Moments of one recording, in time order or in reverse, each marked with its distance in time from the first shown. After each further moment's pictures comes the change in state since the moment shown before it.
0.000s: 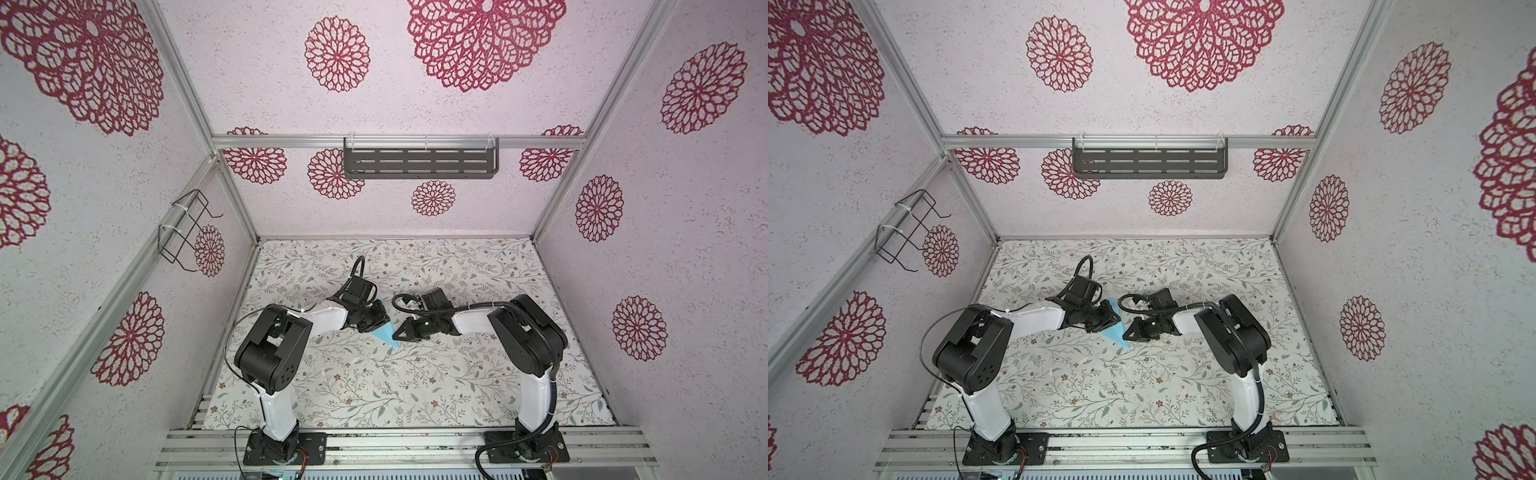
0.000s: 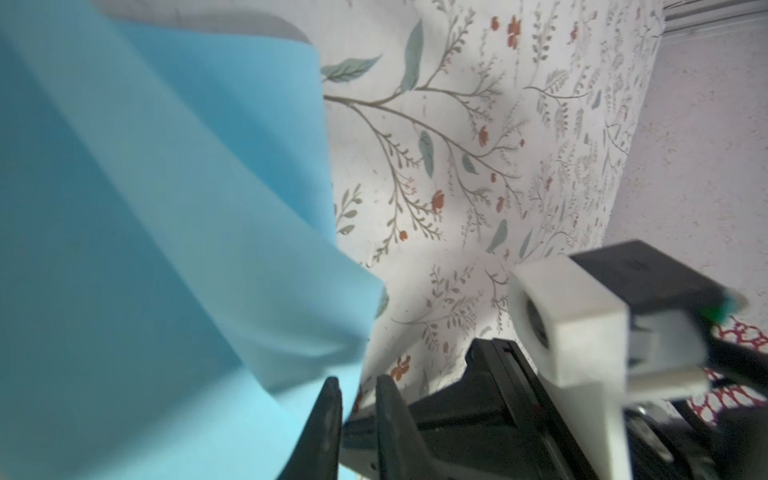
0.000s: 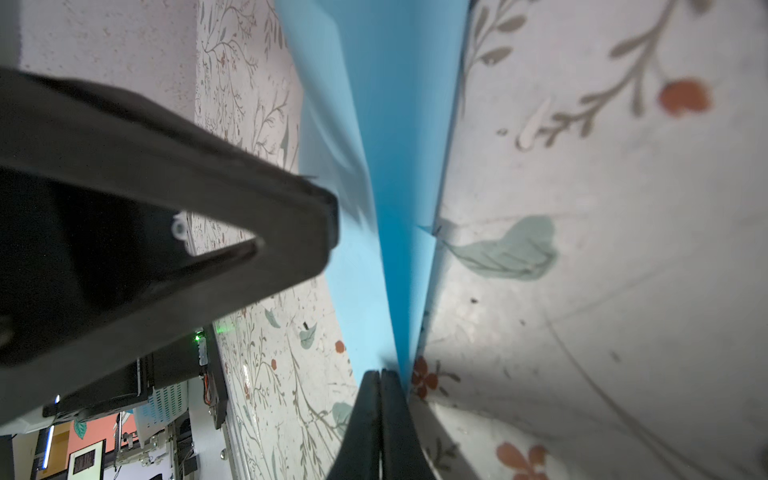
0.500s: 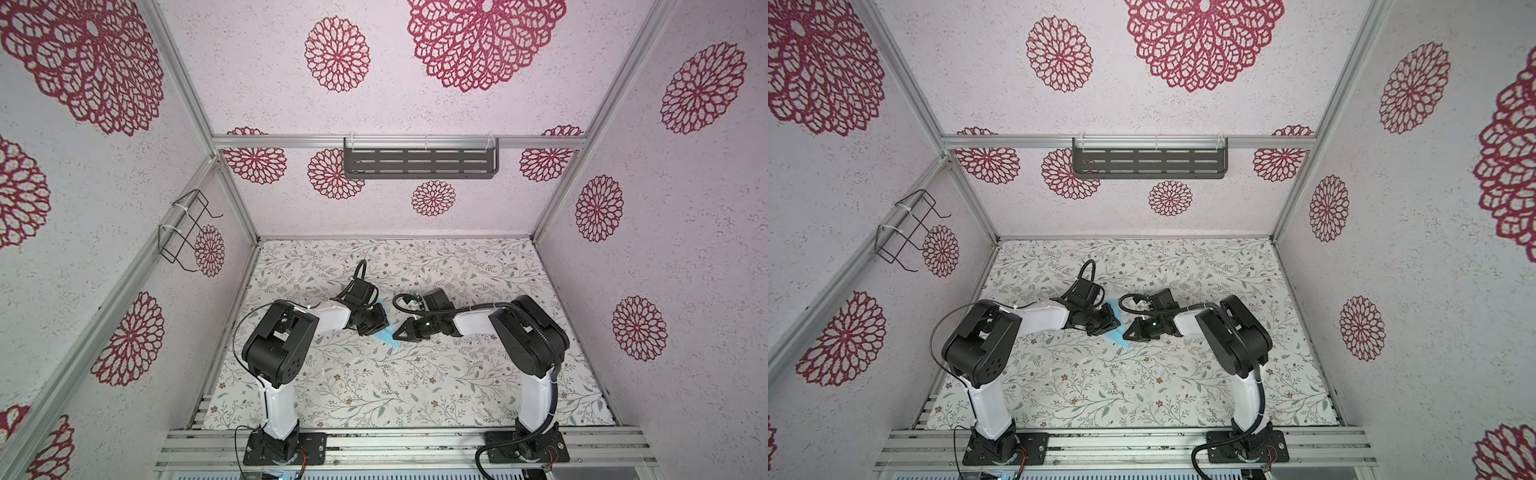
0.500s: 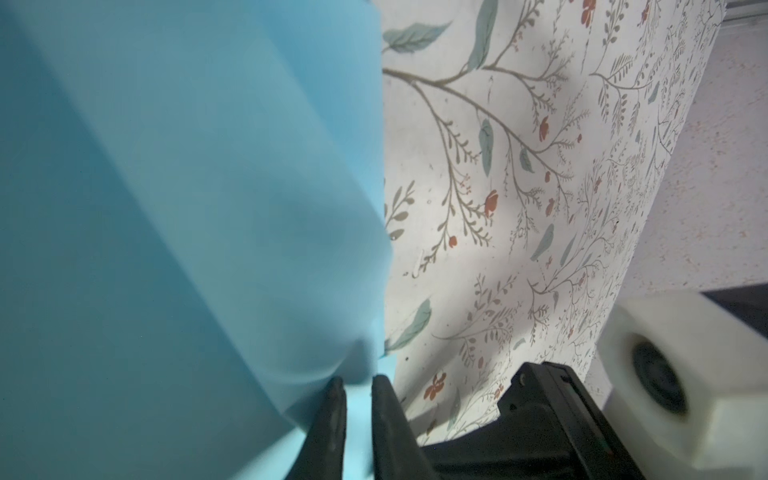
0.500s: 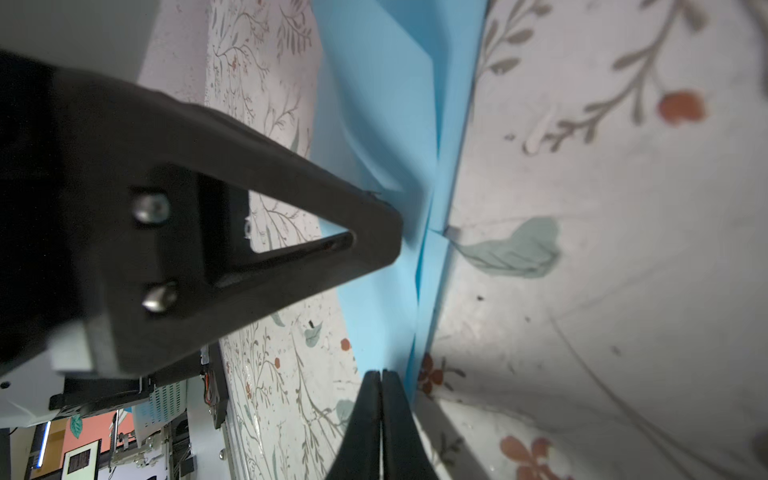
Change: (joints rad) left arm 0.000 0.097 0.044 -0.044 -0.016 -0.007; right arm -0.001 -0.007 -0.027 0.044 -0.013 0.003
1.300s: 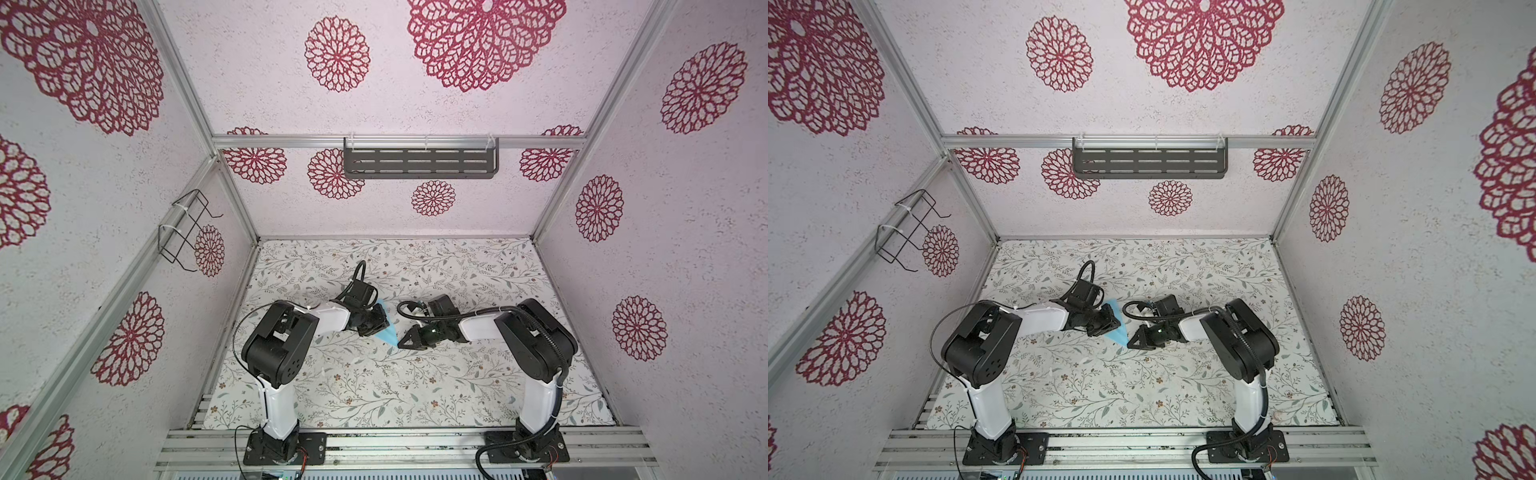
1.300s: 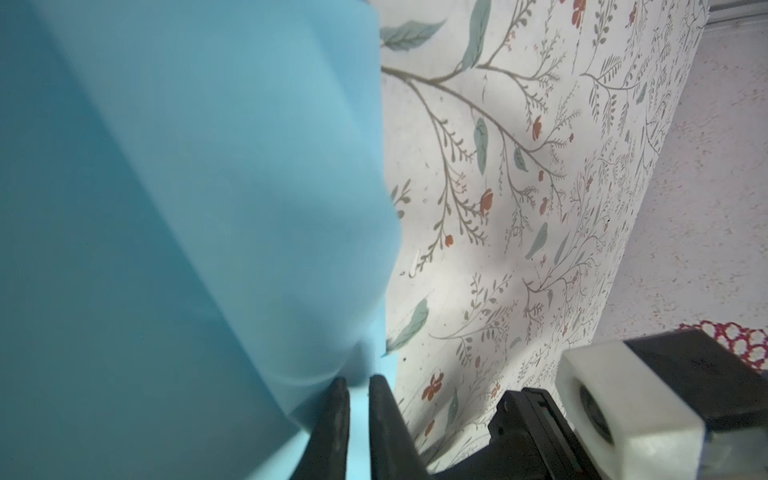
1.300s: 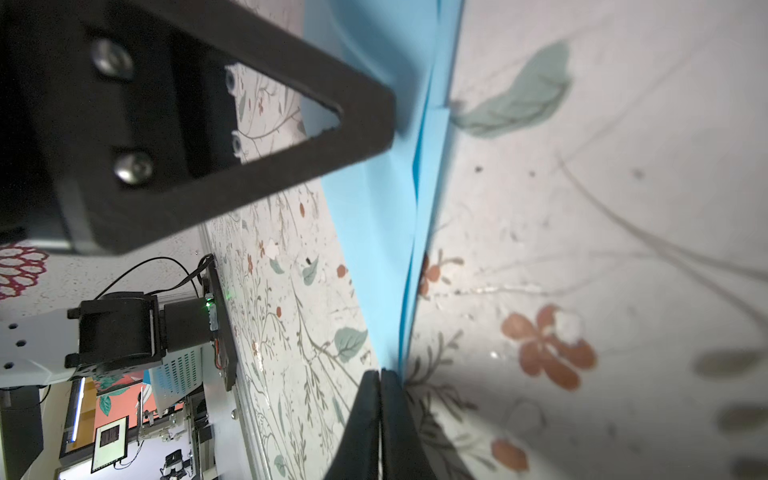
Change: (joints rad) left arm 0.001 0.000 -0.024 0.040 -0.002 -0.004; right arm -0.007 -0.081 -0.110 -0.047 -0.036 -0.029
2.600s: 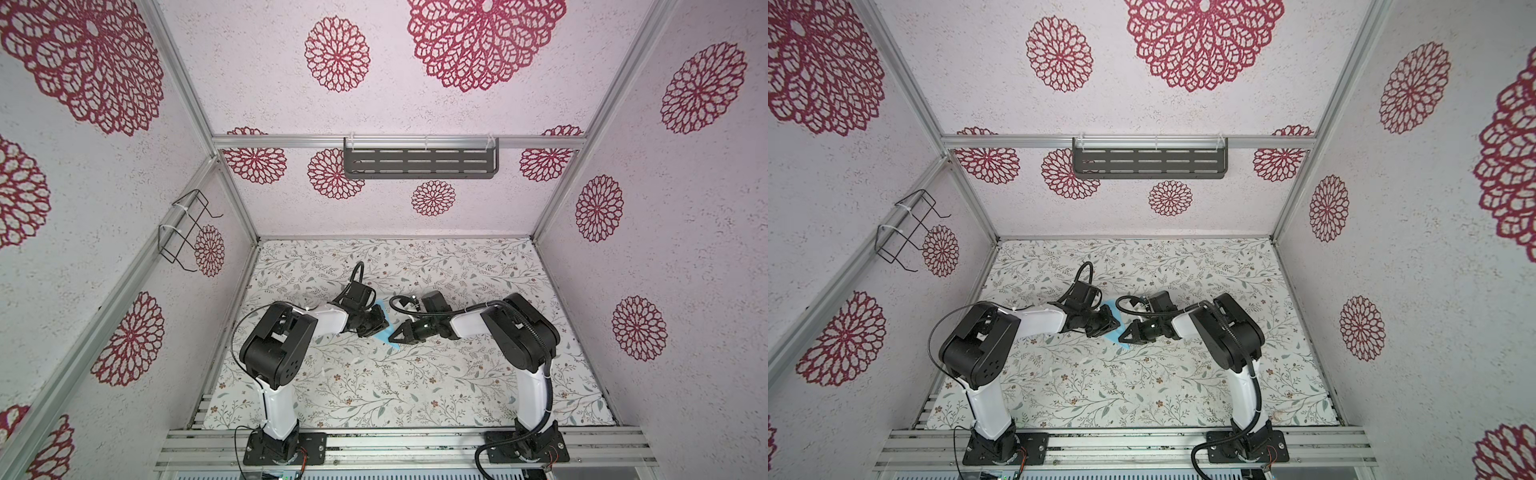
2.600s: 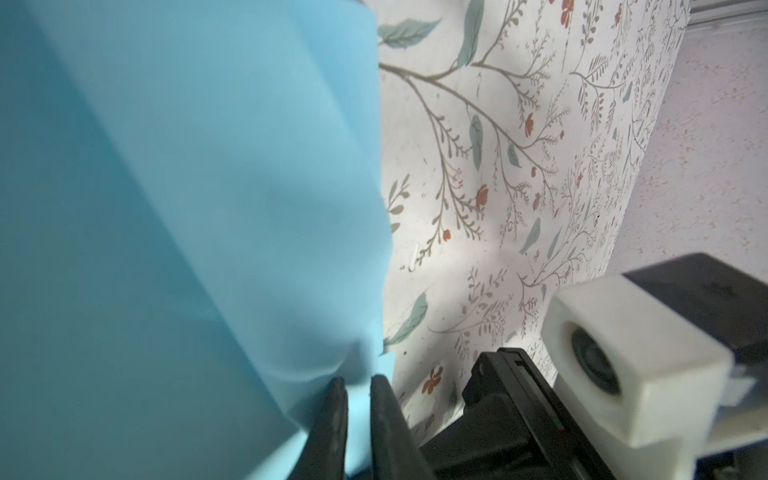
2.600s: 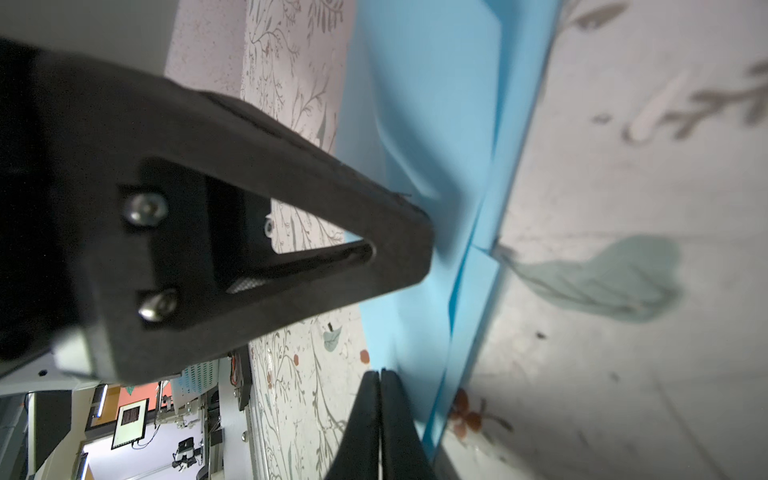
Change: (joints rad) left arm 0.001 -0.013 -0.035 0.050 0.022 0.000; right arm 0.009 0.126 0.100 0.155 -0.064 0.071
